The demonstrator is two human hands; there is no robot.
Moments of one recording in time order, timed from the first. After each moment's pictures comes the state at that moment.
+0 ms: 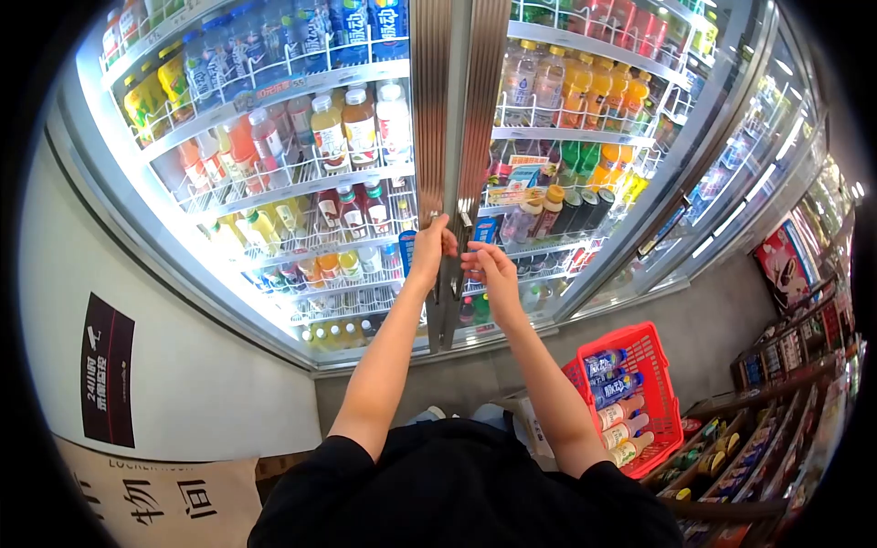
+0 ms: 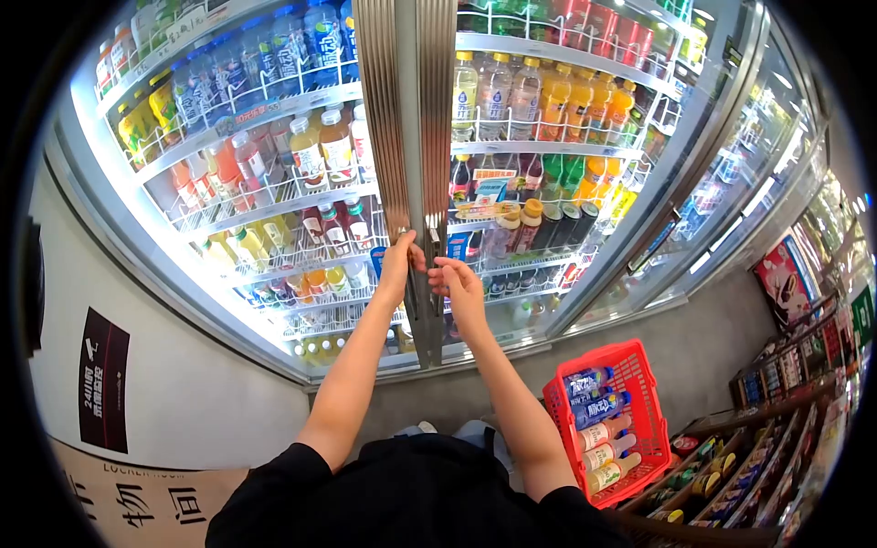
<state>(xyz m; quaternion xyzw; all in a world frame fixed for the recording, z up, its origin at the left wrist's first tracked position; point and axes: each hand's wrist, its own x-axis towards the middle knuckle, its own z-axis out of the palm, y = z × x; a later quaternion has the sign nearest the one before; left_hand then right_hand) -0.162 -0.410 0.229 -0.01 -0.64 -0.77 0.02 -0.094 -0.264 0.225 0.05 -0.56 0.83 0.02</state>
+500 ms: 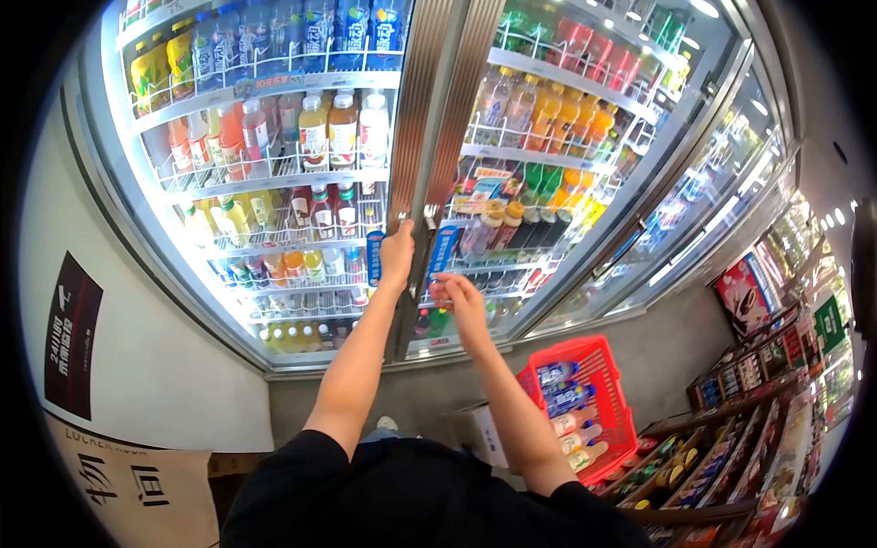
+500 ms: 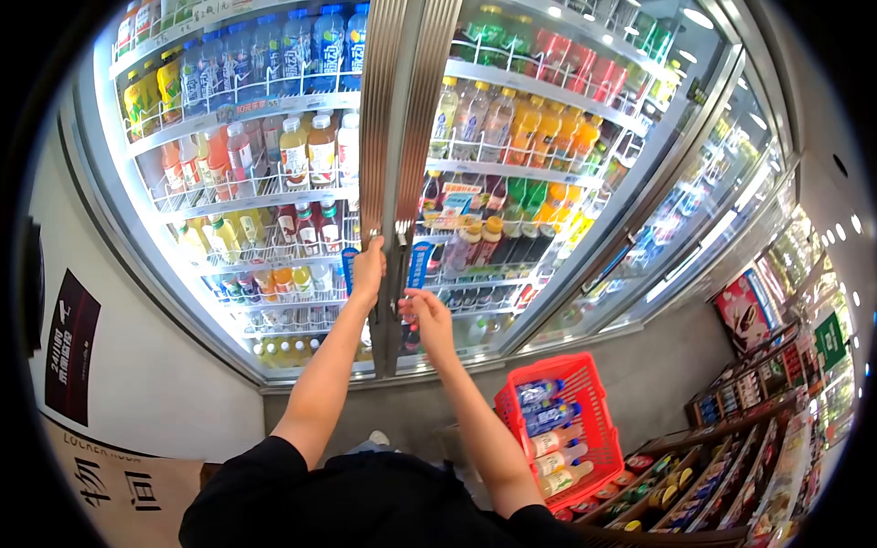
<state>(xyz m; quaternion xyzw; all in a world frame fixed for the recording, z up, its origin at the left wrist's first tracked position) -0.150 -0.392 0.220 0.09 -0.62 -0.77 0.11 -0.038 -0.247 0.216 0.04 -0.61 0.79 -0.01</state>
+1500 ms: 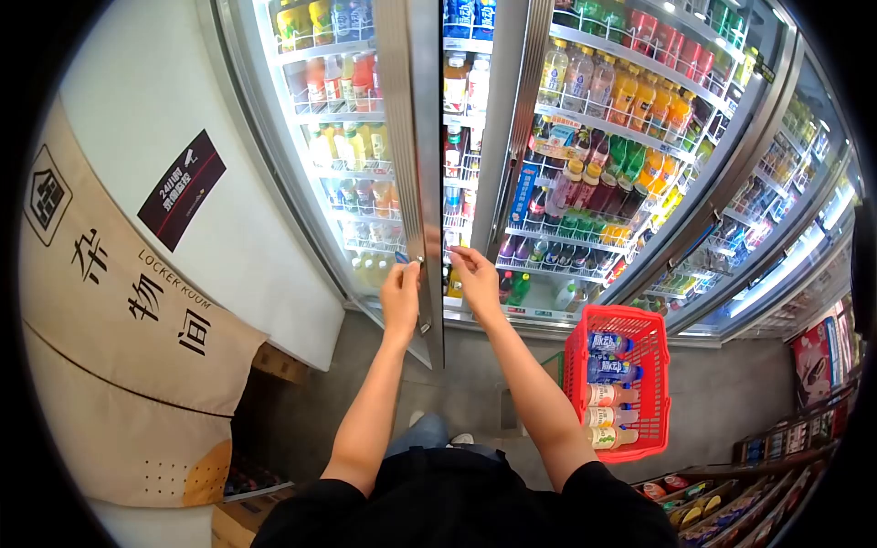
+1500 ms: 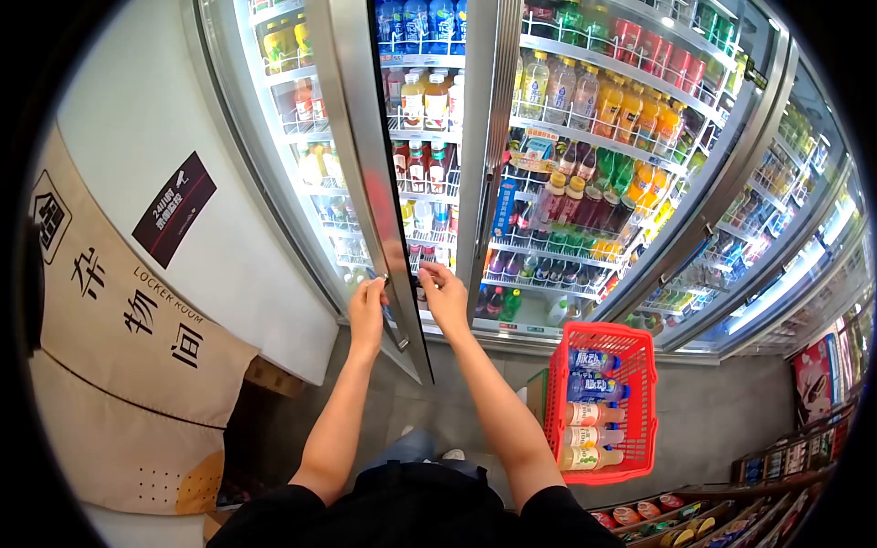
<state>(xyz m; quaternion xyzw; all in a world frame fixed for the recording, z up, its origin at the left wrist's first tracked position) 0.214 -0.408 0.224 0.19 -0.65 -0.68 0.29 0.128 -0.292 0.203 0.15 -0.68 0.72 0.03</state>
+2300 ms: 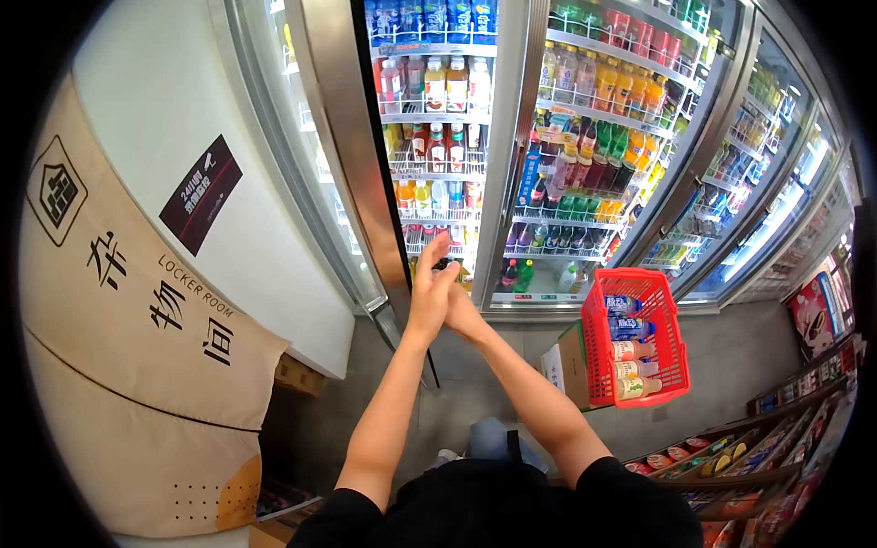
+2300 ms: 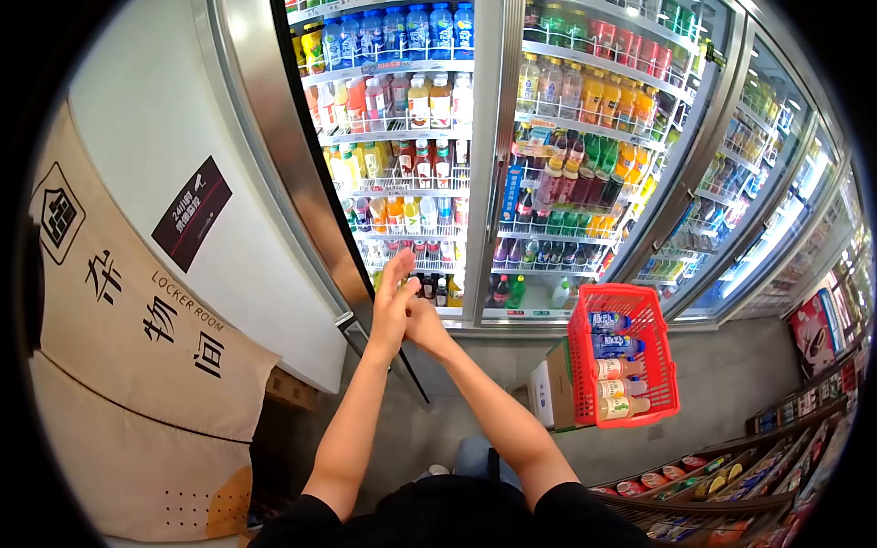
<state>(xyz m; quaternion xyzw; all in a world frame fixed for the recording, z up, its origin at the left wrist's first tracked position) 0.312 -0.445 0.270 -0.06 -0.65 -0.73 0.21 0.280 -0.368 0.214 0.25 -0.69 0.67 -0.08</state>
